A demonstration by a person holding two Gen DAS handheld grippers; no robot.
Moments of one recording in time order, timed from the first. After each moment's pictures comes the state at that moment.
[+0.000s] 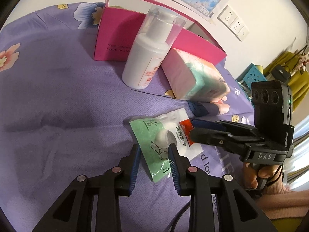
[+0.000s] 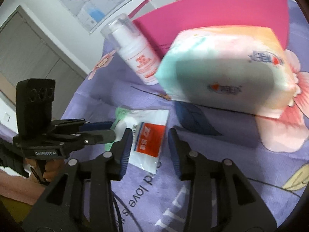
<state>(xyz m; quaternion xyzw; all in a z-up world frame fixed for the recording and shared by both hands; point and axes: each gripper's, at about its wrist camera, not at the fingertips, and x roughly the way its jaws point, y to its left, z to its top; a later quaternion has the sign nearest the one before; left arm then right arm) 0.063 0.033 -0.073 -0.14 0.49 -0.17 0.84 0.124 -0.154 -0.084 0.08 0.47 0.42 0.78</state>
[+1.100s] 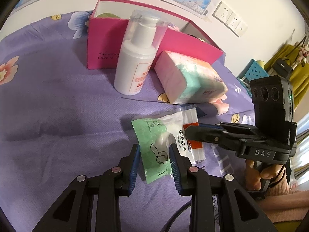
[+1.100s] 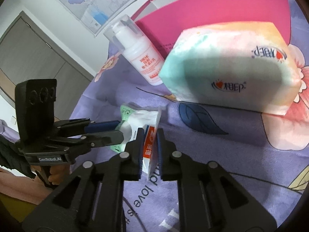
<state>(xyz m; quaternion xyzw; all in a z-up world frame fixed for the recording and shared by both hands) 0.065 0.018 -0.062 -0.10 0.48 -0.17 0.85 0.123 -0.166 -0.083 0.11 0.46 0.42 0.78</state>
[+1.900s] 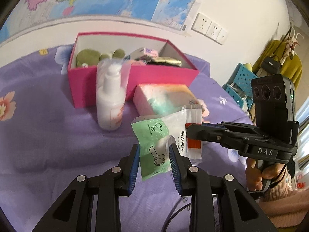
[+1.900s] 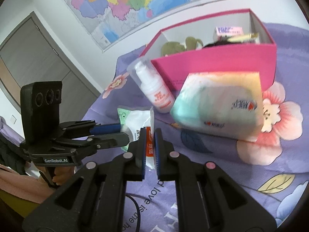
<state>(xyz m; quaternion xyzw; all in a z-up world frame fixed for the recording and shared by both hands) 0.070 -0.001 -0.008 -0.07 0.42 -0.20 0.88 0.107 -0.188 -0.033 0.10 0.39 0.42 0.81</state>
